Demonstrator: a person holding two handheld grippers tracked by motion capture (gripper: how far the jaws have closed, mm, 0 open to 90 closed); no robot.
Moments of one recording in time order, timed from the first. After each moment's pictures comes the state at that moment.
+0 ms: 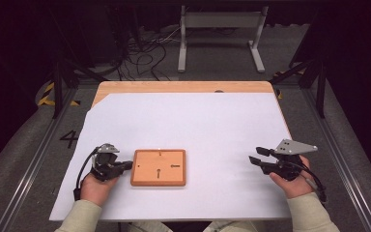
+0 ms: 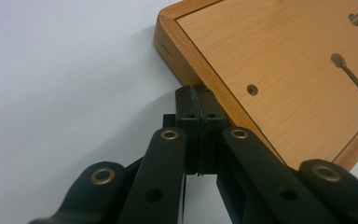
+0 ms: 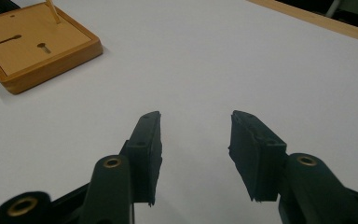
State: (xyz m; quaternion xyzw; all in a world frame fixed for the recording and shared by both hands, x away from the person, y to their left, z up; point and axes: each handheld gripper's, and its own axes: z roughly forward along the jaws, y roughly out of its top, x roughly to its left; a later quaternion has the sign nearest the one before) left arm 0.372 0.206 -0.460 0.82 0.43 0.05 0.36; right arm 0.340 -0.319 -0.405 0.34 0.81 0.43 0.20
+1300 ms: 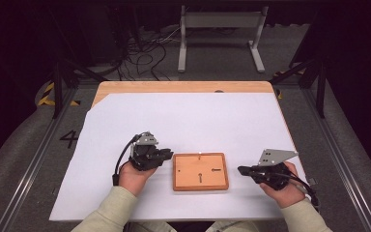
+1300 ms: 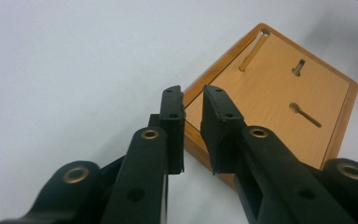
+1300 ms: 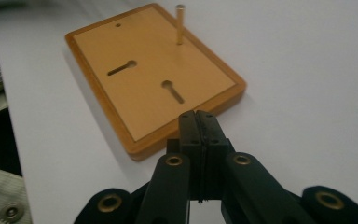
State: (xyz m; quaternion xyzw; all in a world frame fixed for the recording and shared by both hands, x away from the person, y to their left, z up) left arm 0.388 0.112 -0.423 0.83 0.33 0.06 0.44; right arm 0.319 -0.274 -0.404 0.25 0.87 0.40 0.13
